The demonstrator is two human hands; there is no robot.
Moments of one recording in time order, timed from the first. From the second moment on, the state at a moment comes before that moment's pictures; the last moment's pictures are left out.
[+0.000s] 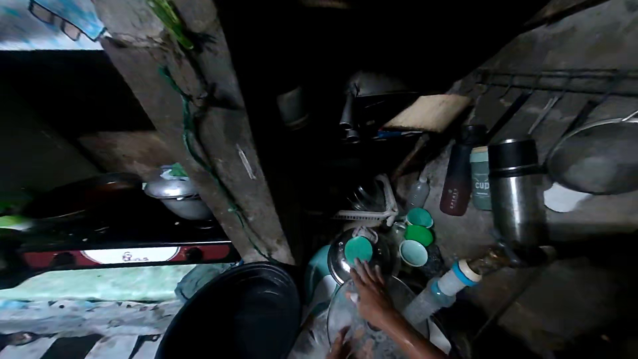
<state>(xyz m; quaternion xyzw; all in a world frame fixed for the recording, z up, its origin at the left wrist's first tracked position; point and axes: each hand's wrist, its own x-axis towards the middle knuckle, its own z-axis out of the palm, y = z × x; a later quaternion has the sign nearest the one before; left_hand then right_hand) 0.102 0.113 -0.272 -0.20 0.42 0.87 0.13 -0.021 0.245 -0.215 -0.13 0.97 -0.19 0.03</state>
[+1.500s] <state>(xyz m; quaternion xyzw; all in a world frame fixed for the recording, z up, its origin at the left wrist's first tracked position) 0.081 0.156 -0.243 -0.20 0.61 0.76 0.09 0.083 0.329 -0.176 0.12 0.72 -0.68 -0.11</state>
